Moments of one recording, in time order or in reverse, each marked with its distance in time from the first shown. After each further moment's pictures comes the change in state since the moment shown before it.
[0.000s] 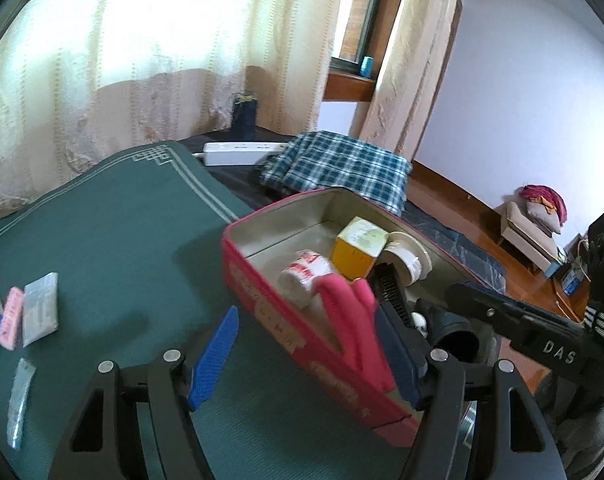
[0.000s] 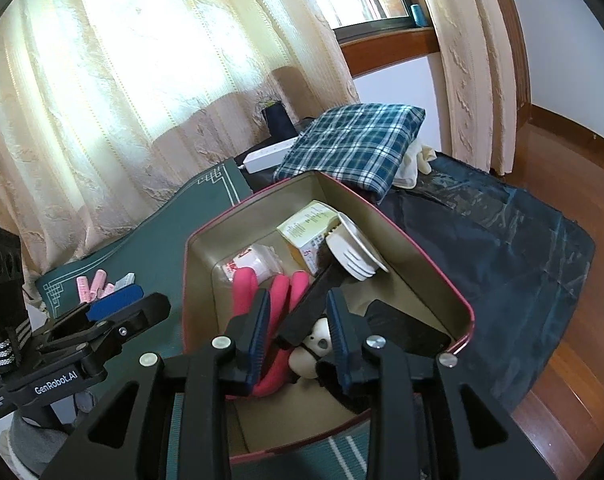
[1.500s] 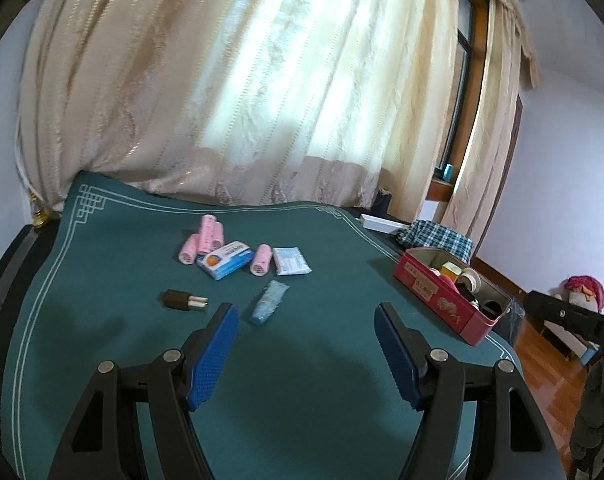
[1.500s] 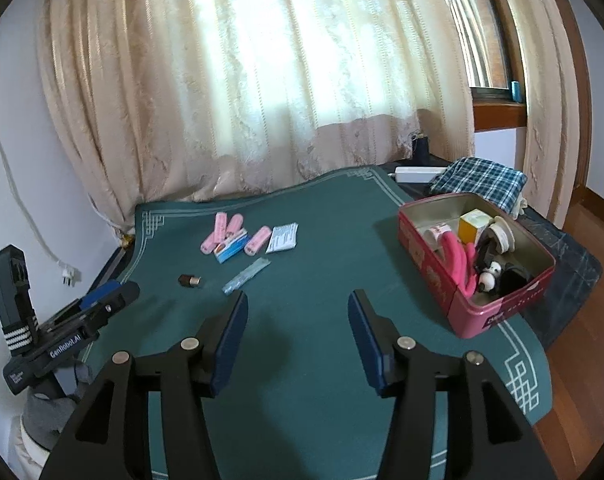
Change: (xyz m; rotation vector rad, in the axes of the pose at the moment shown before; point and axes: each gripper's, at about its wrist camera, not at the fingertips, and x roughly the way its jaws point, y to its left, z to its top) left arm -0.291 0.149 -0.174 -0.201 -0.347 0.227; right arm -0.134 0.229 -0.122 -0.302 -0.065 0.145
